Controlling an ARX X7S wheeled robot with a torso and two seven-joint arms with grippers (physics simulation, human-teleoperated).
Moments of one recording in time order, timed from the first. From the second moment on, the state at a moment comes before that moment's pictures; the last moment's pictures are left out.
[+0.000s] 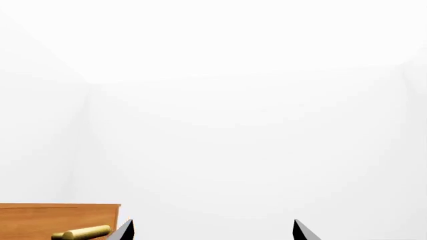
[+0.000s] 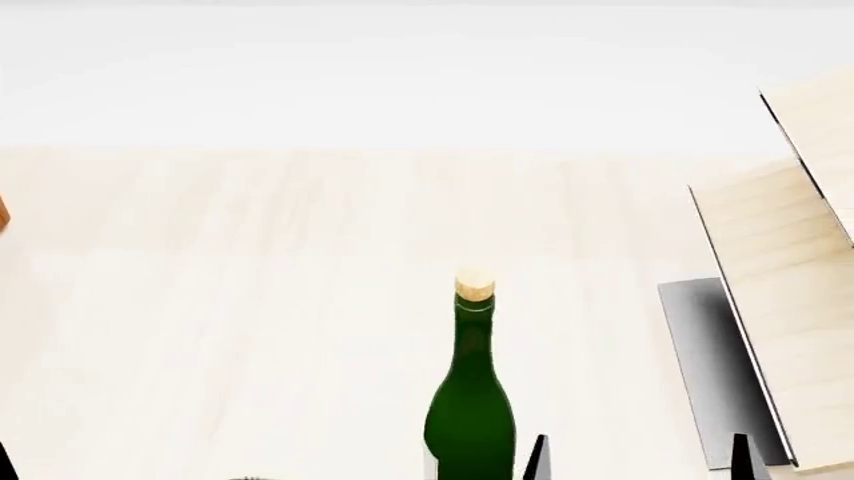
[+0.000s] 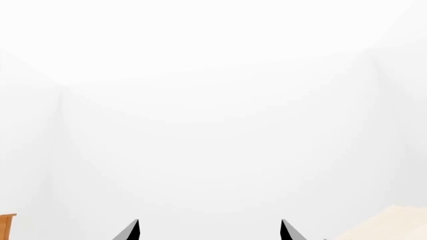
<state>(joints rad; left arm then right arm) 0.32 -0.26 0.19 0.60 0.10 0.42 -0.43 -0.29 0.30 -0.19 -0.65 0.14 -0.38 0.27</state>
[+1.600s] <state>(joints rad) 0.31 -0.30 0.22 0.60 0.11 0.42 -0.46 -0.28 0.33 -0.22 -0.64 0.14 -0.37 0.30</state>
